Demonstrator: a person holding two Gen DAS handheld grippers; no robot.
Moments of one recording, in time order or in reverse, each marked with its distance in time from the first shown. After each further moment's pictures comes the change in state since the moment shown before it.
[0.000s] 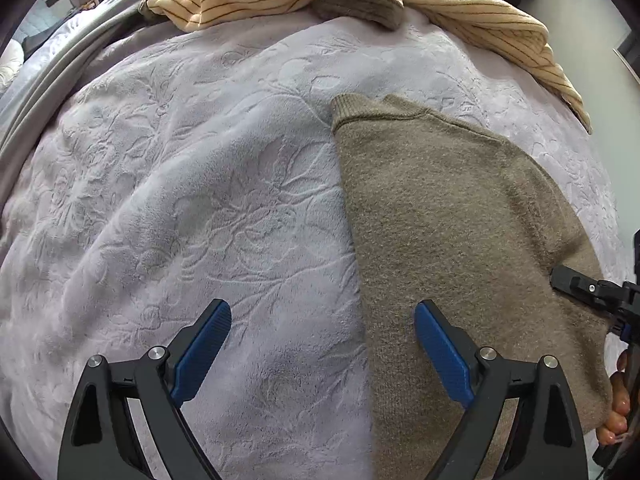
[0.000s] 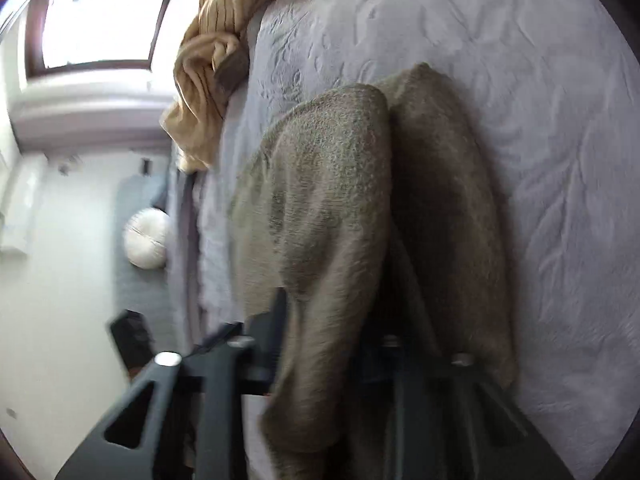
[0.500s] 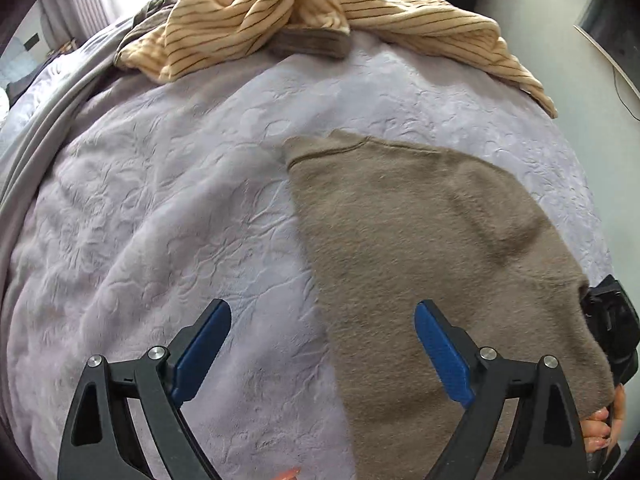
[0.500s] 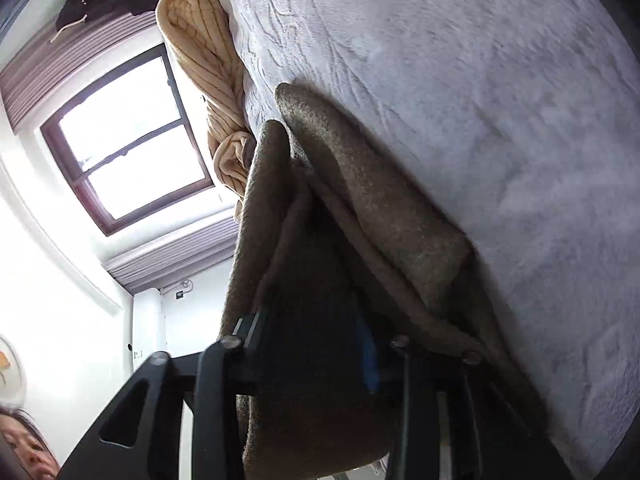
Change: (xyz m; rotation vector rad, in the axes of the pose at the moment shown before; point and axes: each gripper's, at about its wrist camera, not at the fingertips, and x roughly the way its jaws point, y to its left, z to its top) left arm -0.034 -0.018 0.002 0.102 -0.051 -0.018; right arm 0.003 -0.099 -0.076 0.614 -0.226 0.645
